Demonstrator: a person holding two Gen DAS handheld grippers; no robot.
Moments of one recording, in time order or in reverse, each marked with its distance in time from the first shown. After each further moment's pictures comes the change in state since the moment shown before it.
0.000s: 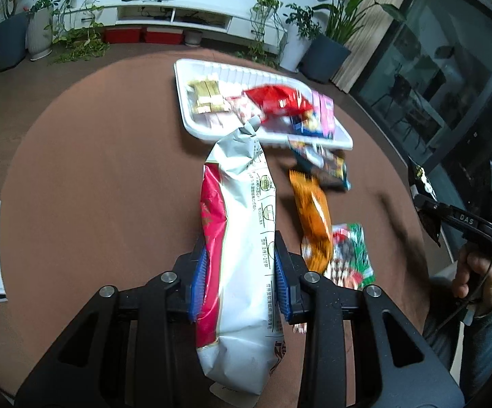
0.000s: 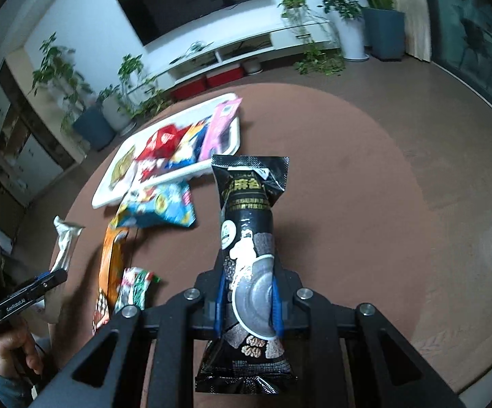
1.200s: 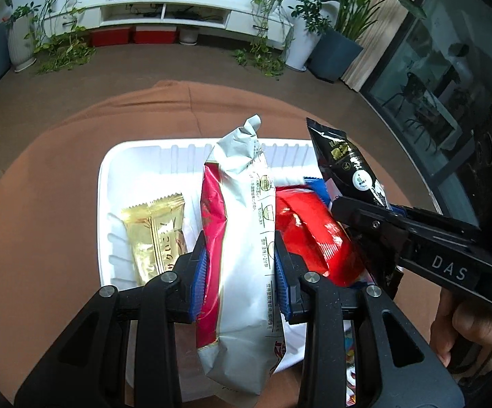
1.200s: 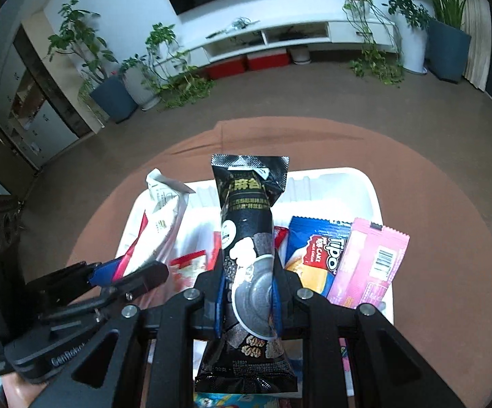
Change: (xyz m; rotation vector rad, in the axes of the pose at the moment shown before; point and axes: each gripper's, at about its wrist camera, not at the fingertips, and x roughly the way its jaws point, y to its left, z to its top) left arm 0.178 -0.017 0.196 0.008 0.058 0.025; right arm 0.184 0.133 0.160 -0.165 0.132 0.054
